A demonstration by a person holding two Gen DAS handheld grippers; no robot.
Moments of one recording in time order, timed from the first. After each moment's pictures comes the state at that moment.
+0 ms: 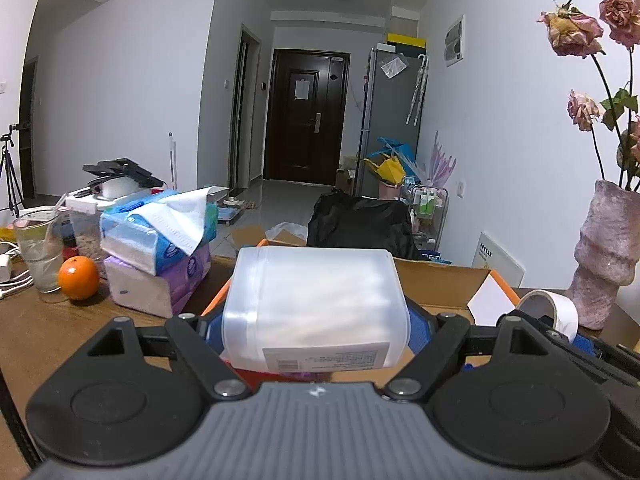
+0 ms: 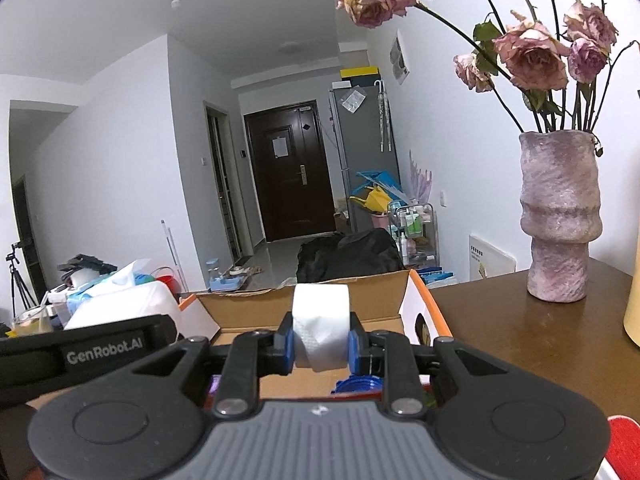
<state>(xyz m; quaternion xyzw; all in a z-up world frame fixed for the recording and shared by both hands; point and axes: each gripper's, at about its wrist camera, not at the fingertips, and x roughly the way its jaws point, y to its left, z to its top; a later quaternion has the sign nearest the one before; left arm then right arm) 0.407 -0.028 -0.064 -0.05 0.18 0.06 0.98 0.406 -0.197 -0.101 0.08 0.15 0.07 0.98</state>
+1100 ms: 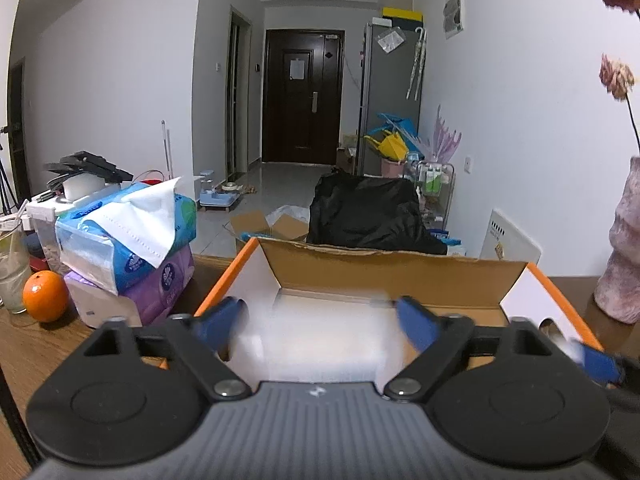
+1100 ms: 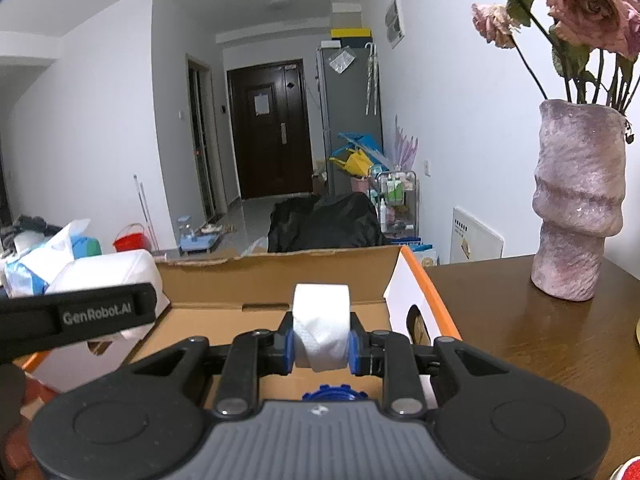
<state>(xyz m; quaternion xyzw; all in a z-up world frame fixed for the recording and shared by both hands) 0.477 -0.020 -0.079 -0.03 0.21 0.06 0.97 0.478 -0.188 -0.125 0.03 0.22 0.03 0.97</state>
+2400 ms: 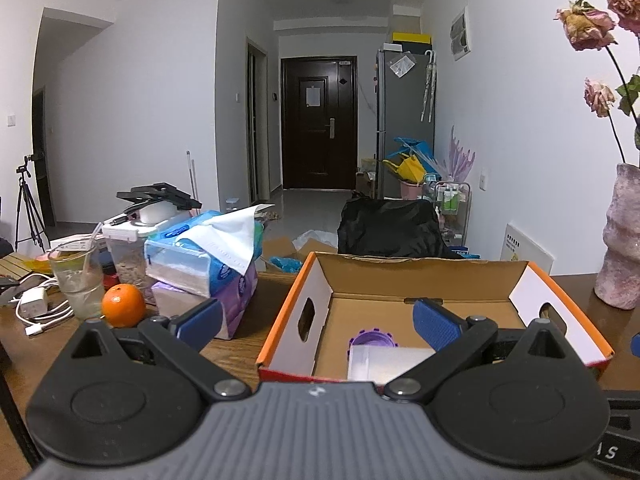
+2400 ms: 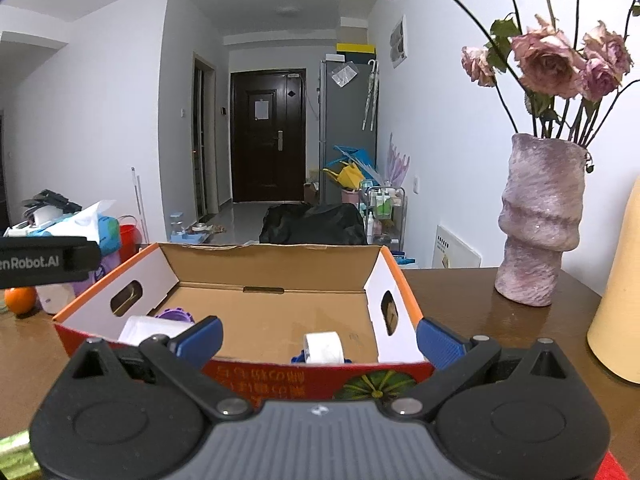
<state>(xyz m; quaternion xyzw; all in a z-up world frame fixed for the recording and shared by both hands) 0.392 0.002 -0.056 0.00 0.18 0.09 0.98 0.399 -0.185 -0.110 -0.01 0.20 0.02 0.98</state>
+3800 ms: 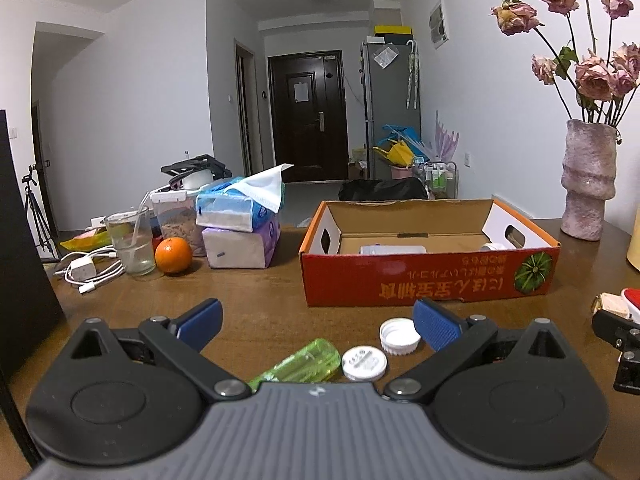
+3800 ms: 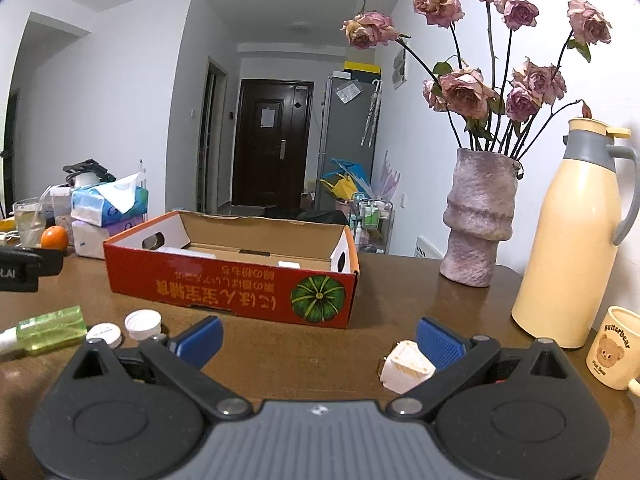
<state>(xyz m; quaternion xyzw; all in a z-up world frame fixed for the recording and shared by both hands) 0.249 0.007 -0.080 0.03 0.19 0.08 0.98 0.251 -0.219 -0.116 -0.05 0.18 0.02 0.98</state>
